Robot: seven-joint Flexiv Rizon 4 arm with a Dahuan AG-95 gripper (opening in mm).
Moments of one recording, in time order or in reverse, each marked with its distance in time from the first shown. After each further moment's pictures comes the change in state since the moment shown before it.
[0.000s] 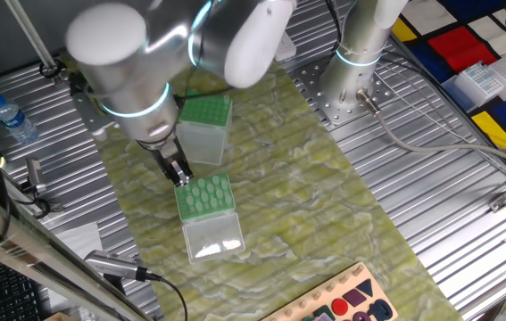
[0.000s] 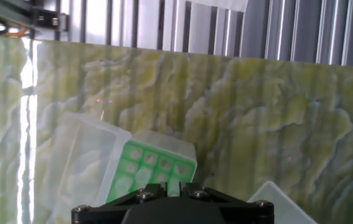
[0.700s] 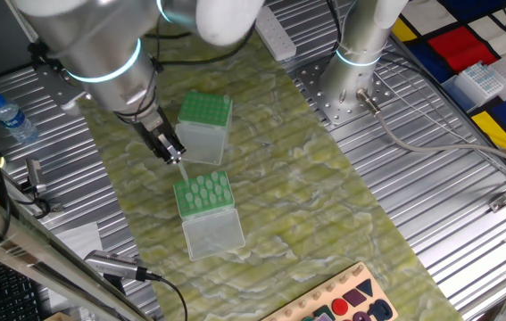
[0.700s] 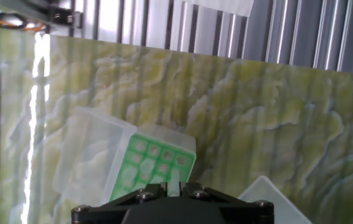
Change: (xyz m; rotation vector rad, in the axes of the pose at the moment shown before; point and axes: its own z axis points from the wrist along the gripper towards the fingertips) arm 0.006 -0.007 -0.070 -0.008 0.046 -0.077
